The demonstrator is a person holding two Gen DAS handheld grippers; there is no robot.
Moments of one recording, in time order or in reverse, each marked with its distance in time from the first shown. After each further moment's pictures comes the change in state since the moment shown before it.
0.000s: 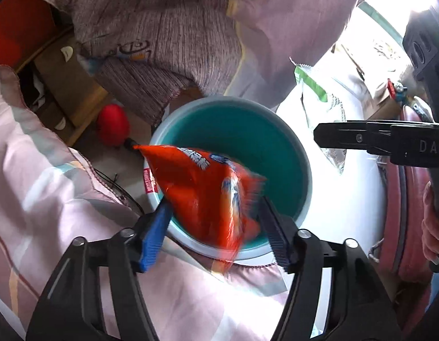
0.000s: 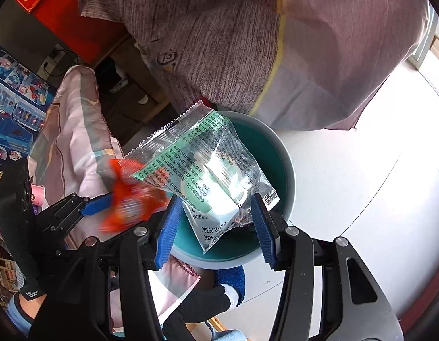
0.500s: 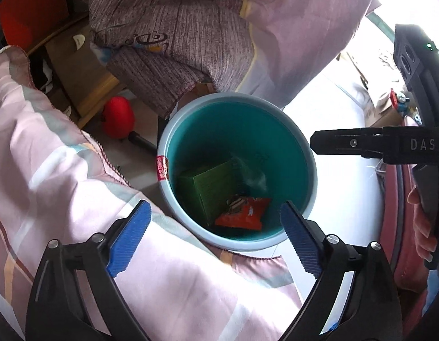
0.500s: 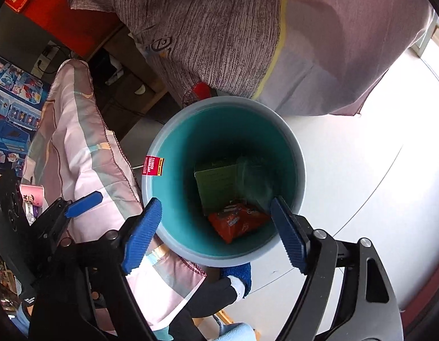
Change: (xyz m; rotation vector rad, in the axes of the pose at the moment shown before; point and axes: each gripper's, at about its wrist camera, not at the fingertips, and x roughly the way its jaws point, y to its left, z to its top) left arm -0.012 0.015 -0.014 -0.057 -0.010 0.000; right arm 0.017 0.003 0.001 0.033 0.066 0.004
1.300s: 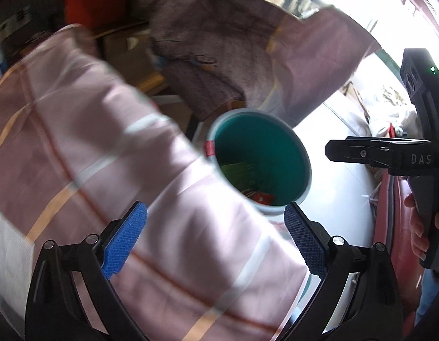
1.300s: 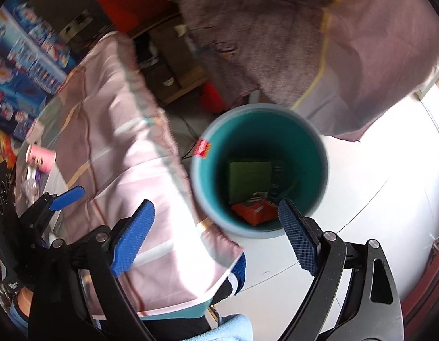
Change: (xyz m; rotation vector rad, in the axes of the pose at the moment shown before) left arm -0.103 0.055 -0.072 -0.152 -0.131 0.010; right arm -0.043 0.107 -0.045 -0.194 -0.041 -0.068
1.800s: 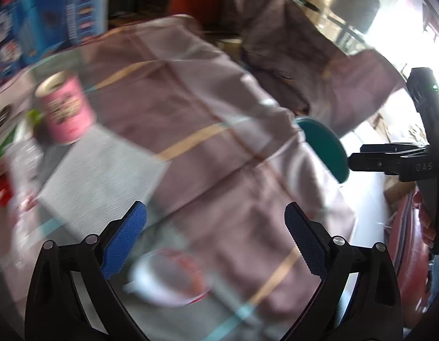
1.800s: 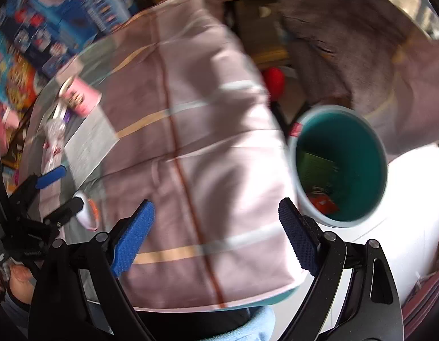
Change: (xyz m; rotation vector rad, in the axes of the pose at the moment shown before) left arm -0.116 0.131 -0.104 -0.182 -0.094 0.149; right arm 0.015 0.154 -0.040 -0.253 0.078 0.036
